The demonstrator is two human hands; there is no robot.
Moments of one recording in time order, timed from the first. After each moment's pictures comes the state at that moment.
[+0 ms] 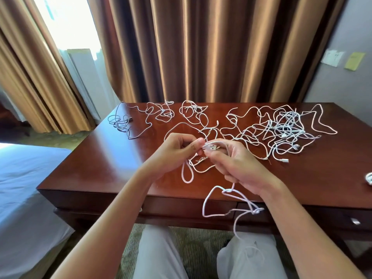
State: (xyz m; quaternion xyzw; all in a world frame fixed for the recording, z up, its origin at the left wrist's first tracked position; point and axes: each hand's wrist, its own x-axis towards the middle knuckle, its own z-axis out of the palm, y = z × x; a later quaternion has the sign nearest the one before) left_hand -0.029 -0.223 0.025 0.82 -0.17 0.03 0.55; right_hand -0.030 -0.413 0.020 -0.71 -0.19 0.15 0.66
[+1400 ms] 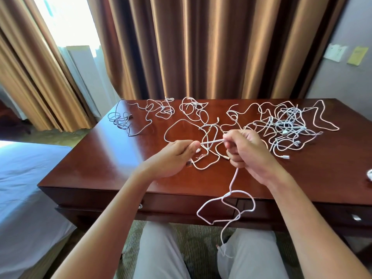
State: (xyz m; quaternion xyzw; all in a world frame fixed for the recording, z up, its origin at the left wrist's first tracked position) left_hand -0.029 -0.216 0.014 0.91 -0.17 -0.01 0.39; right_hand -0.018 -0.423 0.027 -0.69 -0.13 0.07 0.70
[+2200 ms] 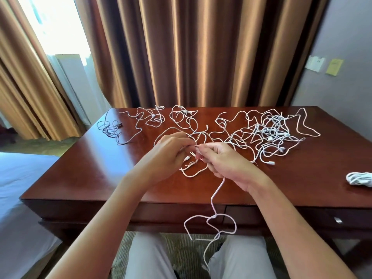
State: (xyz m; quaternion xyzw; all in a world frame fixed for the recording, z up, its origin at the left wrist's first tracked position) left_hand -0.017 -0.229 0.028 0.90 -0.28 0.20 0.27; right_hand -0.023 -0.418 0.035 -0.81 -0.16 0.15 0.55
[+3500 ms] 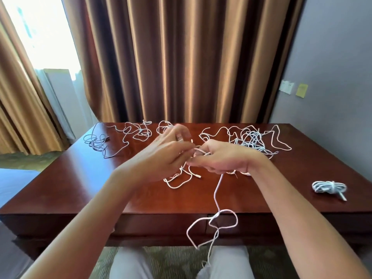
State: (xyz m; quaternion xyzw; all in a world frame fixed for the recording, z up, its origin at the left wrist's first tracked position) left_hand -0.029 -0.250 0.067 0.91 -0.34 0.20 0.14; right_hand -0.025 -0.450 0.096 -0.85 -0.28 0.22 0.39
